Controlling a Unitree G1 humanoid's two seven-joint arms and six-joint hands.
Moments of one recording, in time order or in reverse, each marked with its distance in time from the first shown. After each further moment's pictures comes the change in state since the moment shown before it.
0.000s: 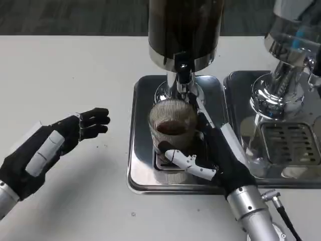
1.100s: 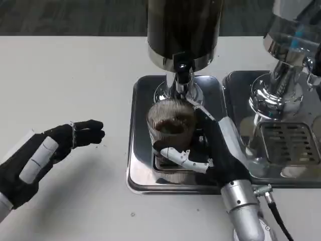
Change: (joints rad) left arm 0.037 0.010 0.013 -0.004 0.004 0.012 0.009; right arm -0.043 0.019 0.059 0.016 -0.121 0.105 -0.197
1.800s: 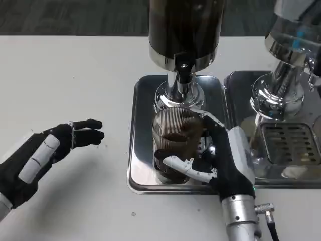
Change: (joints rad) left arm 0.001 0.002 0.001 -0.003 0.000 0.000 0.003; right arm 0.052 0.021 0.025 0.053 -0.073 -0.088 -0.260
